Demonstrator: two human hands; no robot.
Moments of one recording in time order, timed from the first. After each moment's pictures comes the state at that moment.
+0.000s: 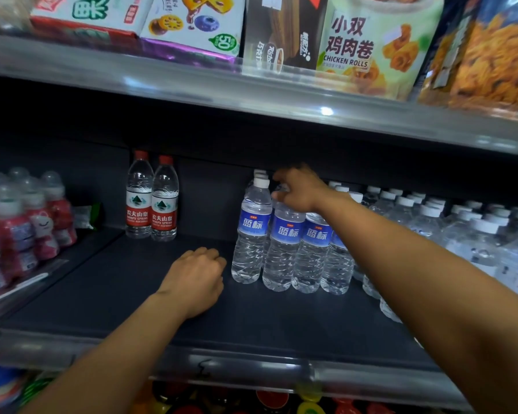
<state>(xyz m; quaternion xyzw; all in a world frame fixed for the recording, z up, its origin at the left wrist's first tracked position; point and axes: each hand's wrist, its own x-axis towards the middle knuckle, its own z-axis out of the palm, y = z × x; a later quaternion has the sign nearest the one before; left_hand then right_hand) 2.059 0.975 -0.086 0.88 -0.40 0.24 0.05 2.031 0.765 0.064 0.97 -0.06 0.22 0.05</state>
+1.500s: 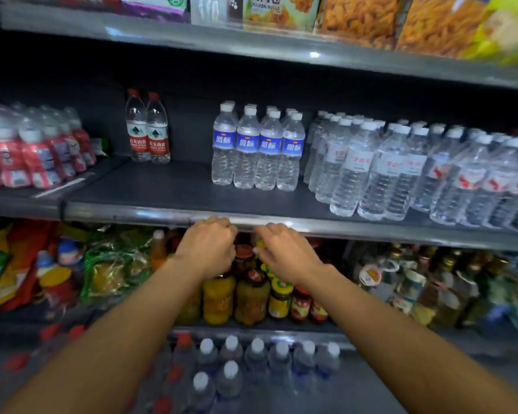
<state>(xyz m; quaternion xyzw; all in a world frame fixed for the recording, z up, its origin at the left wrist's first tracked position) 1.811 1.004 -0.117 0.89 -0.42 0.20 0.03 1.731 0.848 -0.124 0.98 0.01 0.18 0.03</state>
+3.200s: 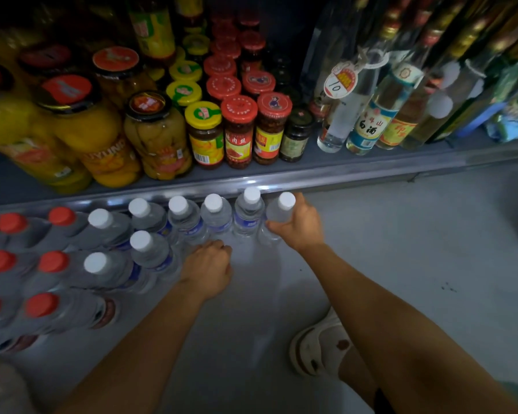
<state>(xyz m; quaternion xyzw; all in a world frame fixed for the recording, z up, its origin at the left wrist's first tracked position) 1.701 0.893 -0.468 0.86 -0.47 -0.16 0.00 1.618 0.703 -0.463 0.86 -0.41 0.08 -0.30</state>
